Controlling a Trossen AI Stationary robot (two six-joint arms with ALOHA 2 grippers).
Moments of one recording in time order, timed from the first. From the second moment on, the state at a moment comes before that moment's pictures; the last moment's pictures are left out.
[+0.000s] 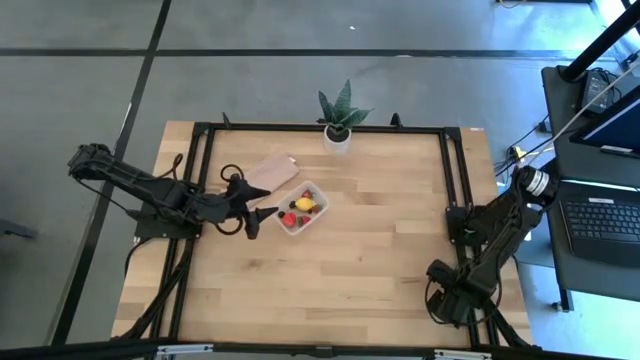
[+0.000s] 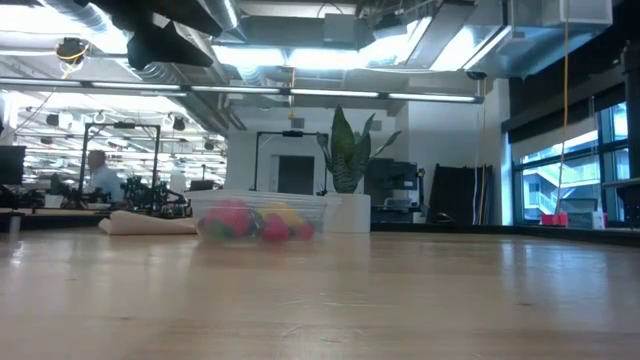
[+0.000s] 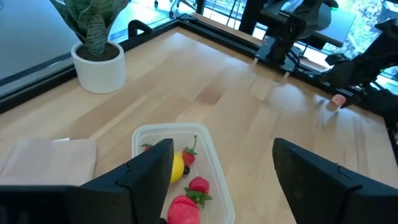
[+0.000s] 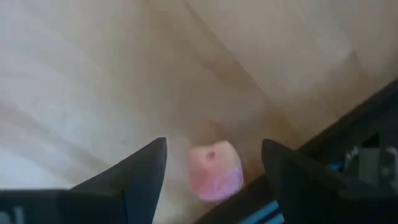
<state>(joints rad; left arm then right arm) -0.34 0.89 0.67 -0.28 -0.66 -0.60 1.08 1.54 0.77 -0.82 -0.17 1.85</state>
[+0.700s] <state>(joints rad) -0.34 0.89 0.67 -0.27 -0.66 -0.60 1.08 1.55 0.76 -0.77 -0.27 1.84</state>
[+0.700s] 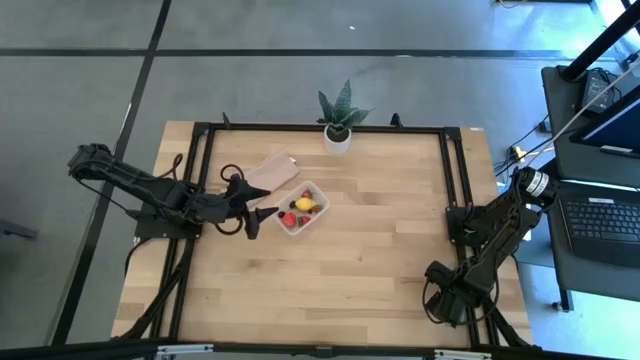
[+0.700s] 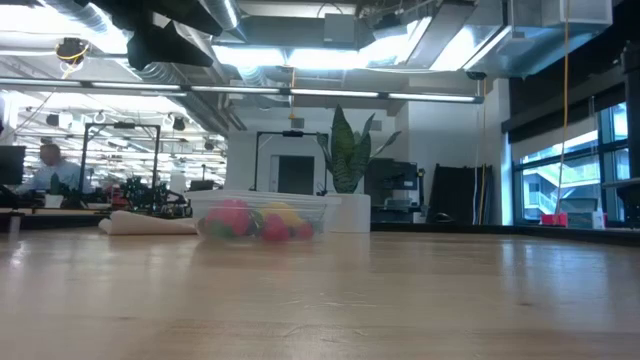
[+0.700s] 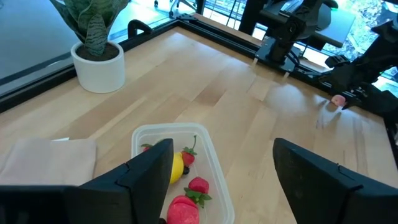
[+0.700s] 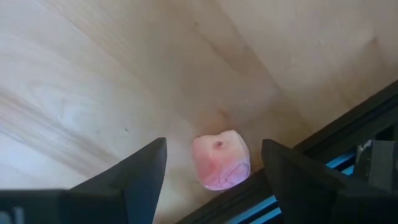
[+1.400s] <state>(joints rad) -0.34 0.89 0.67 -0.27 -0.66 -0.62 1.08 1.55 0.76 -0.82 -0.32 1.83</state>
